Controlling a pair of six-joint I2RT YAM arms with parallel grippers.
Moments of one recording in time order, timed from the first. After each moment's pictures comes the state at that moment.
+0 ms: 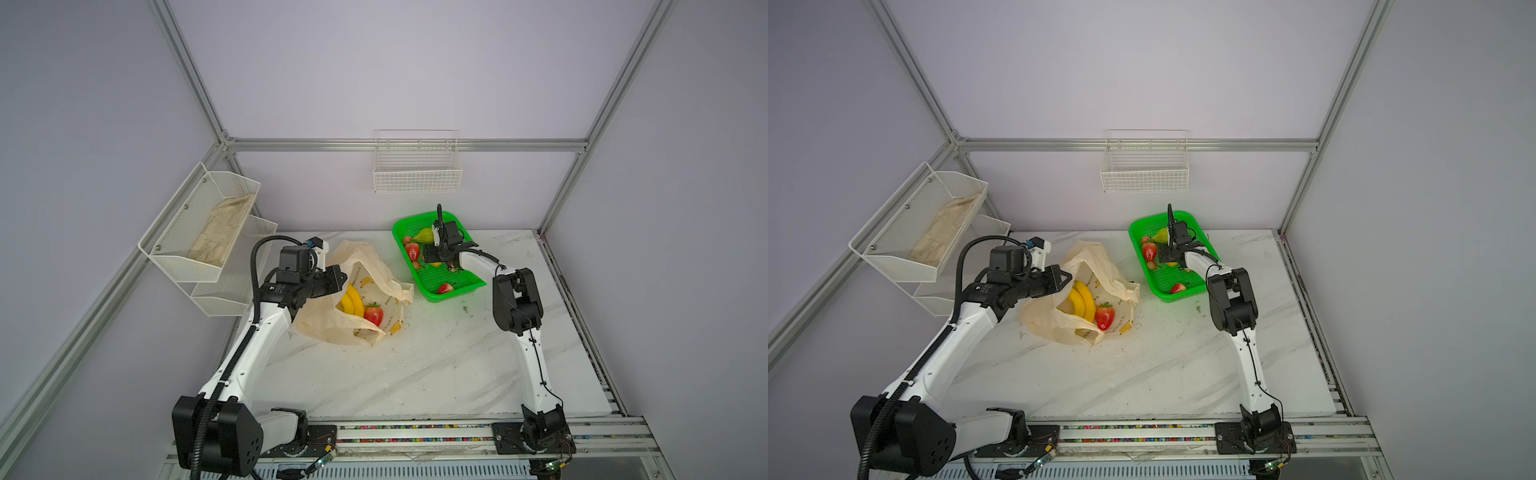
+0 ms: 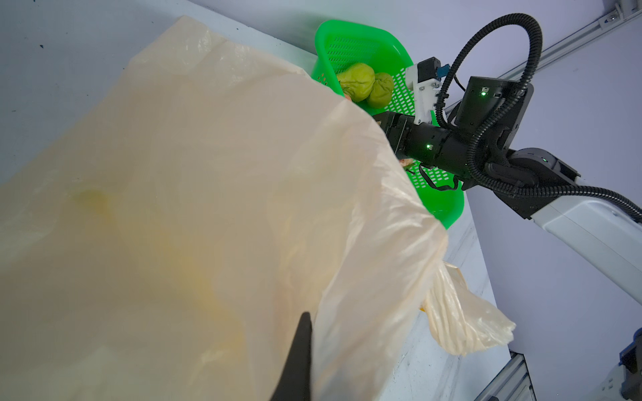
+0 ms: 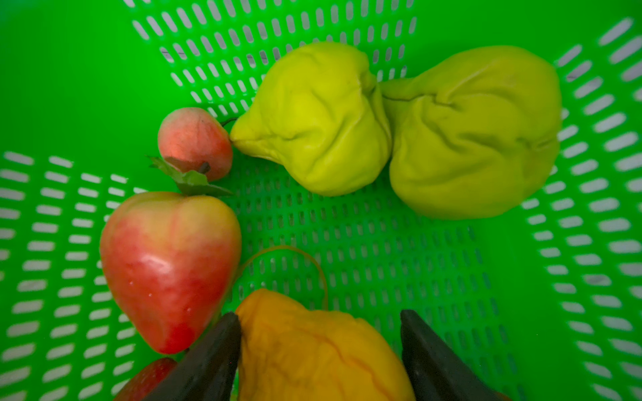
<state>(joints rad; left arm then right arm) -0.11 1.26 1.11 -0.54 0.40 -0.41 0.35 2.42 1.98 -0.34 0.00 0.18</state>
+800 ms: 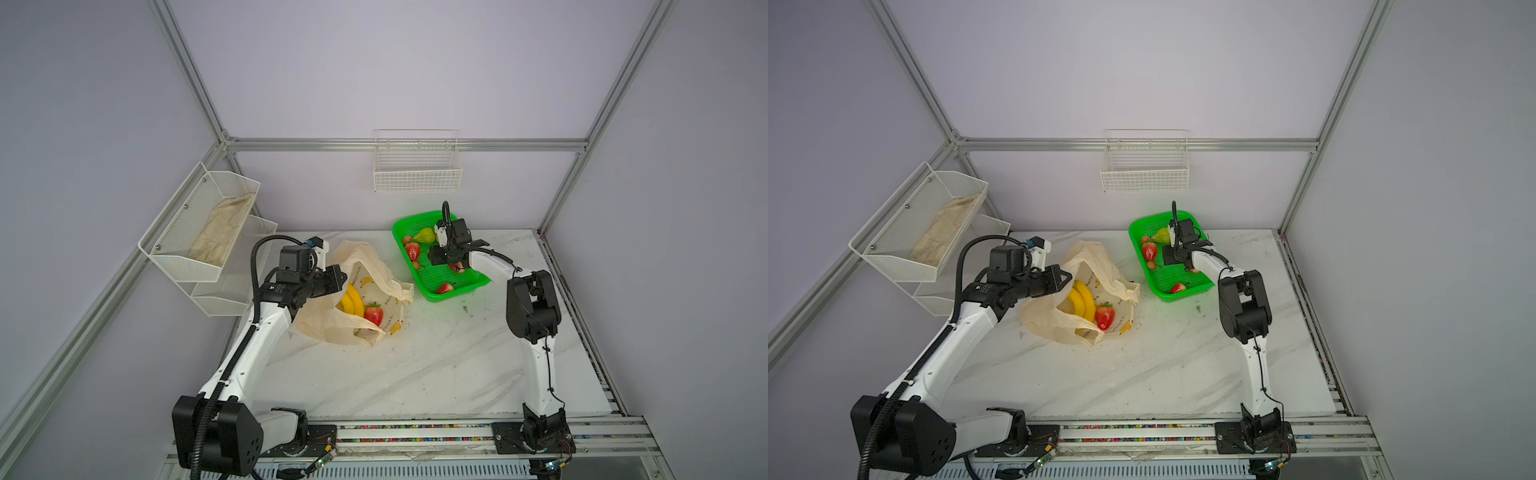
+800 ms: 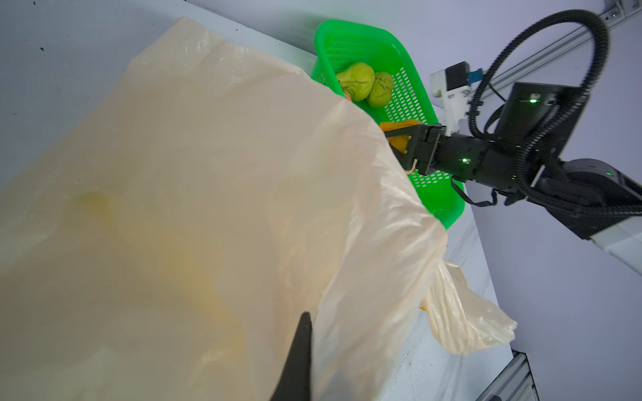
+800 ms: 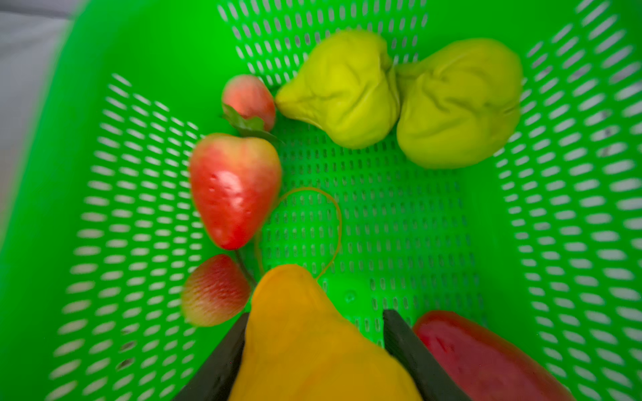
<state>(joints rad) -0.11 1.26 1.11 -0.54 0.40 -0.40 0.35 2.15 1.75 -0.38 -0.09 0.12</state>
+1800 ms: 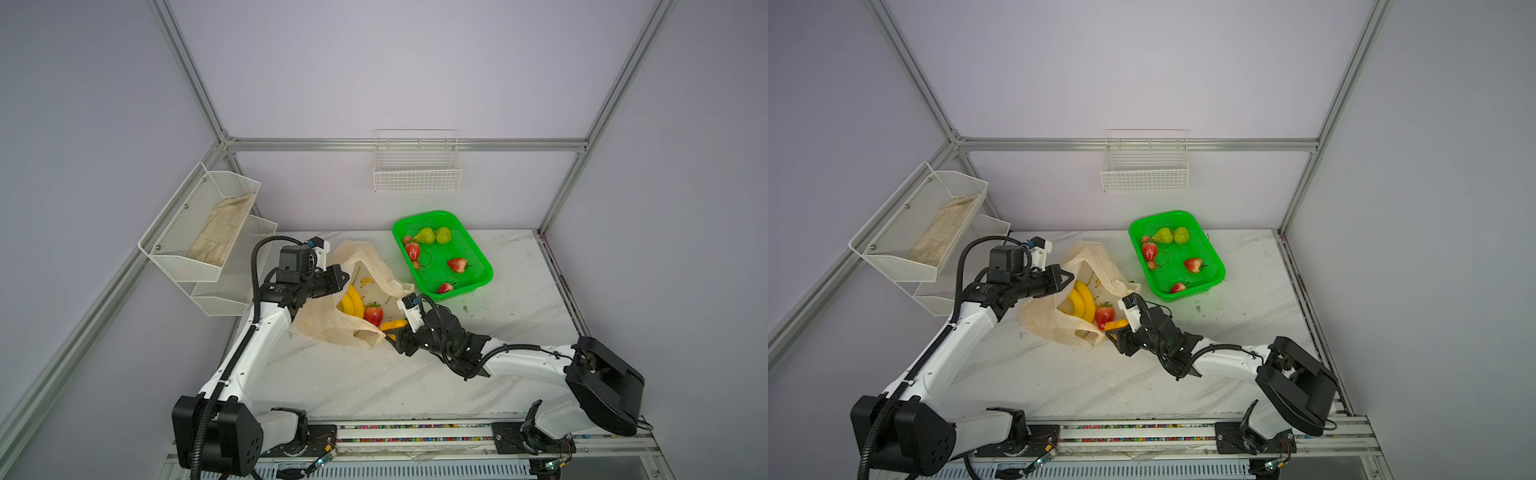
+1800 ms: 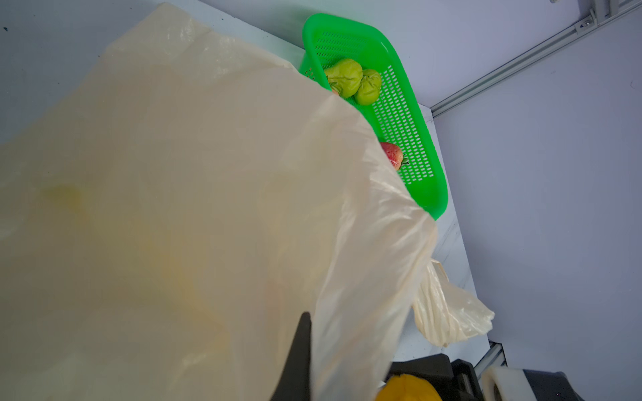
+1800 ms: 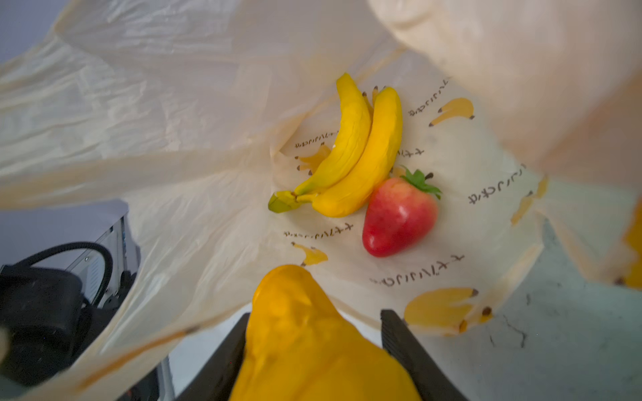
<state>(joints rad) -0.11 1.26 1.11 -0.54 0.45 -0.44 0.96 1.54 0.72 0.44 -0.07 0.43</state>
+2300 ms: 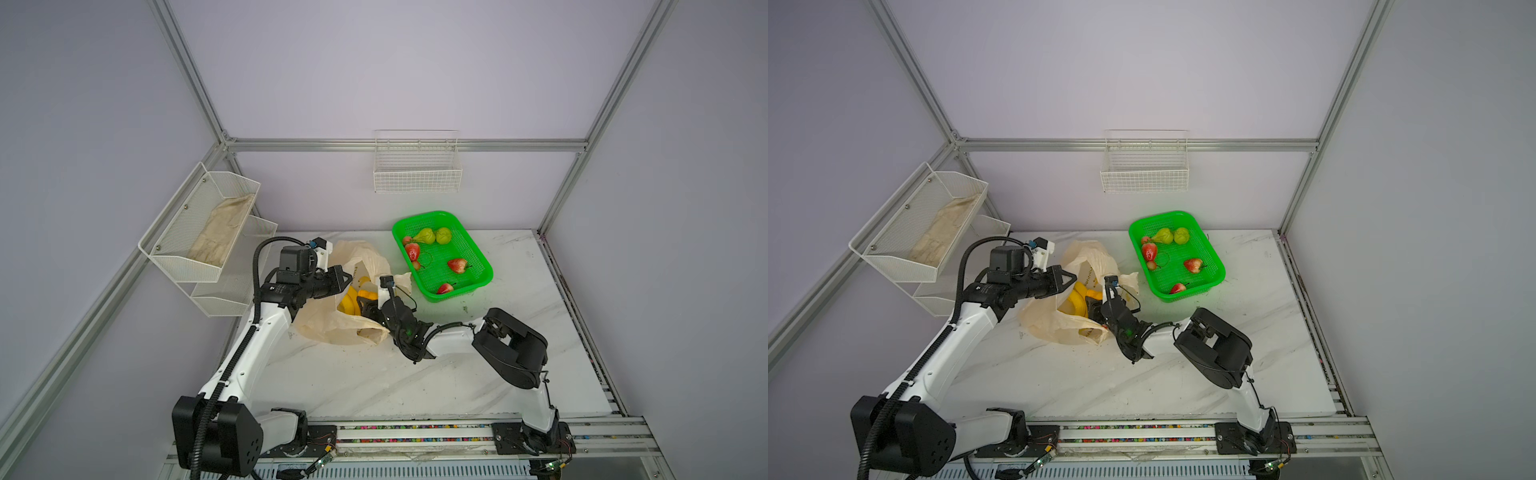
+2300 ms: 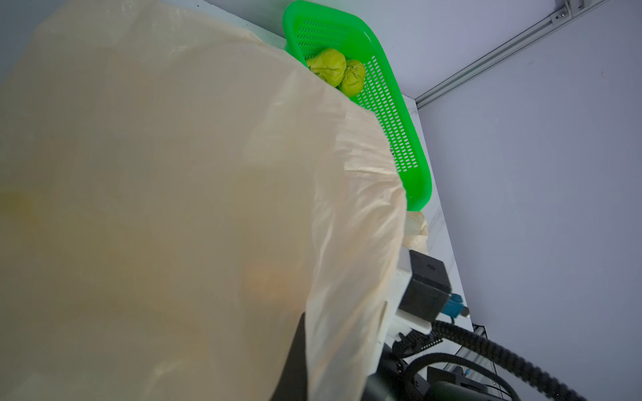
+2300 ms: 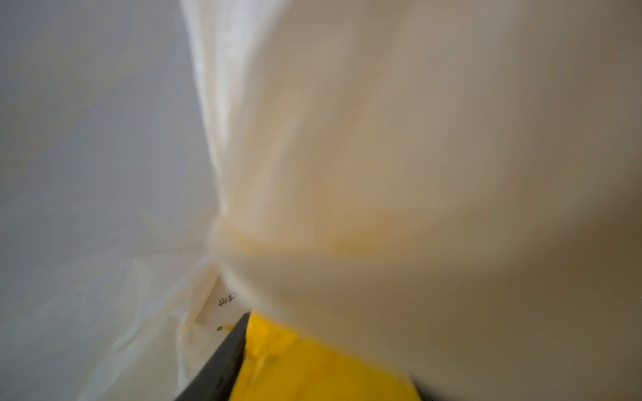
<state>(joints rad) -0.11 1.26 1.11 -0.54 0.50 -0.44 1.01 2.08 1.15 0.68 0.35 0.54</state>
